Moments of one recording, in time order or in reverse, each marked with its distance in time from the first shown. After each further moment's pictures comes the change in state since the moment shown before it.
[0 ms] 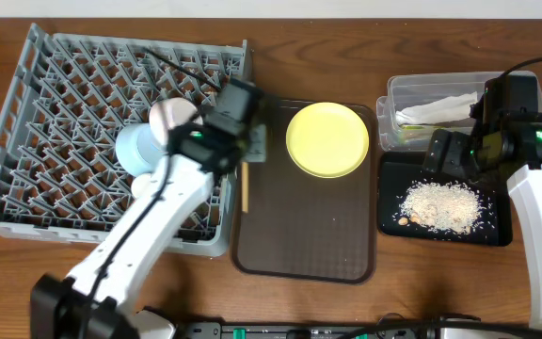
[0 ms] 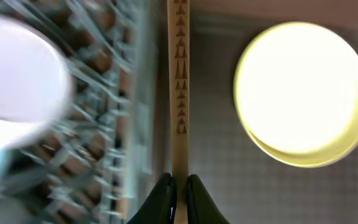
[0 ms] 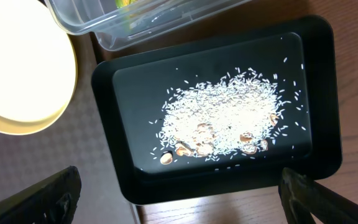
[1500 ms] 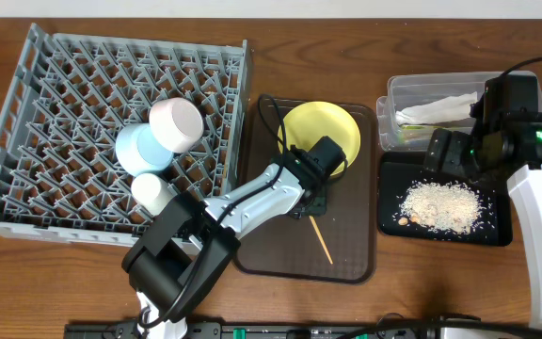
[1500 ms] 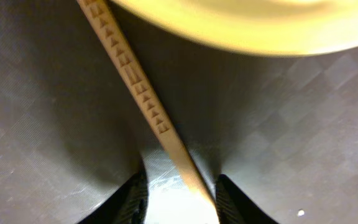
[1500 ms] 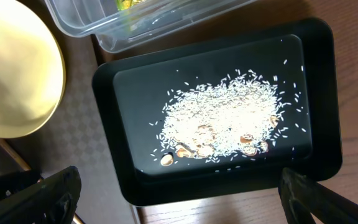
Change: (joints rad) left arm -0.336 0.414 -0.064 0.109 0.129 -0.357; right arm 0.000 0.000 0.000 0.005 0.000 0.000
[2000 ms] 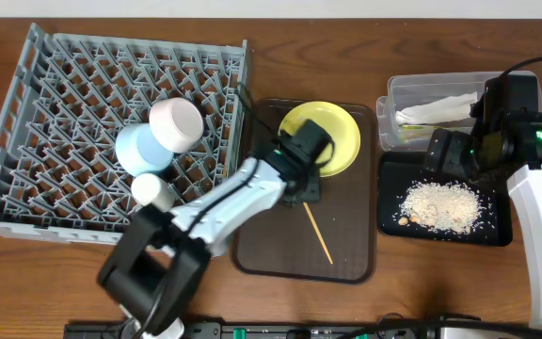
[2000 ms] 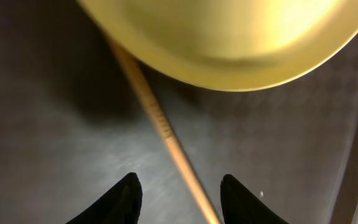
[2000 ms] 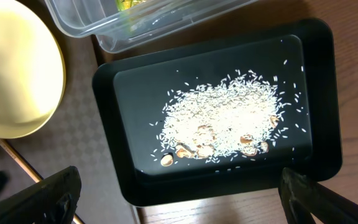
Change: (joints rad) left arm 0.045 -0.083 0.001 0.020 0.031 0.027; right arm 0.000 0.000 0.000 0.002 0.000 0.000
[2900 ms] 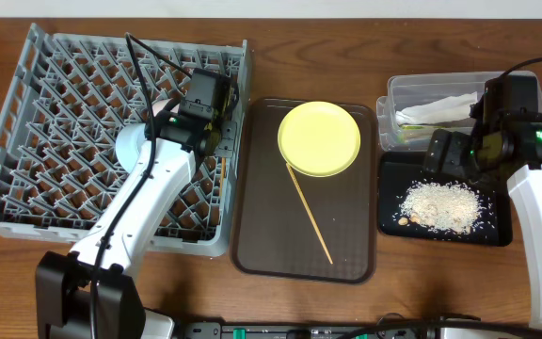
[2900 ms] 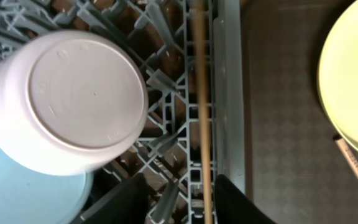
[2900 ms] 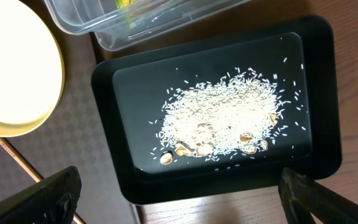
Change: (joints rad) left arm 0.430 -0.256 0.037 -0.107 -0.208 0.582; right arm 0.000 0.000 0.000 -0.007 0.000 0.000
